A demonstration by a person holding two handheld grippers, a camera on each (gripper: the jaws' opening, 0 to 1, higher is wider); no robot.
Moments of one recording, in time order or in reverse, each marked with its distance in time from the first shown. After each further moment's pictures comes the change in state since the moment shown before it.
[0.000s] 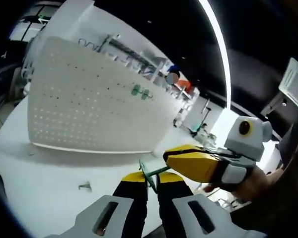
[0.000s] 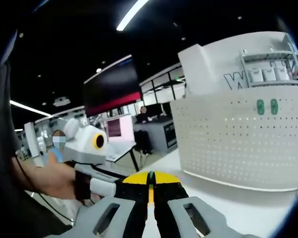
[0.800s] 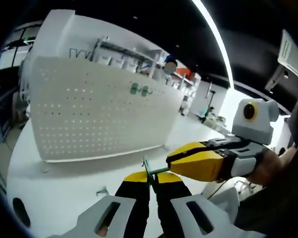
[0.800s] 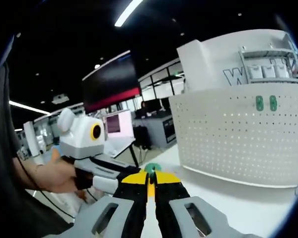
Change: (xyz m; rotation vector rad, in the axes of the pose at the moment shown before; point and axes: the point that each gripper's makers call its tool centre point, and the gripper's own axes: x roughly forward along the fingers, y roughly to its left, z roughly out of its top) left arm 0.000 0.007 0.003 0.188 0.066 0.083; right arm -0.004 -0.002 -0.002 0.021 0.033 -0.009
